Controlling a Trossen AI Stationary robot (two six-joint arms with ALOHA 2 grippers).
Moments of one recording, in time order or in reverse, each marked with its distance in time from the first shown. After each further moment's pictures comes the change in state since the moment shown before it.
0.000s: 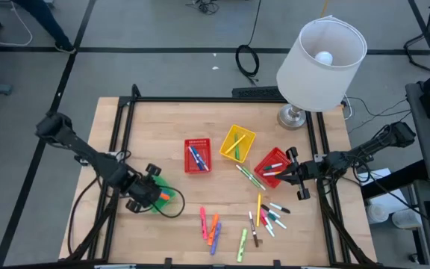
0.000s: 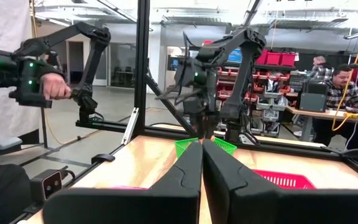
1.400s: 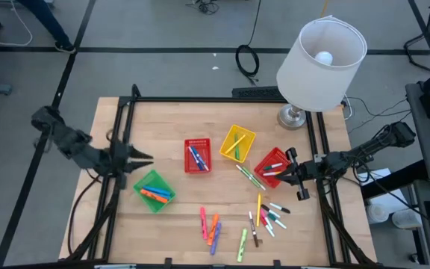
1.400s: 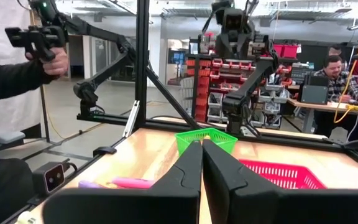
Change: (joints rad) left arm -0.047 -0.620 0.044 0.279 -0.507 -0.146; right arm 0.000 0.000 0.000 -0.033 0.000 0.015
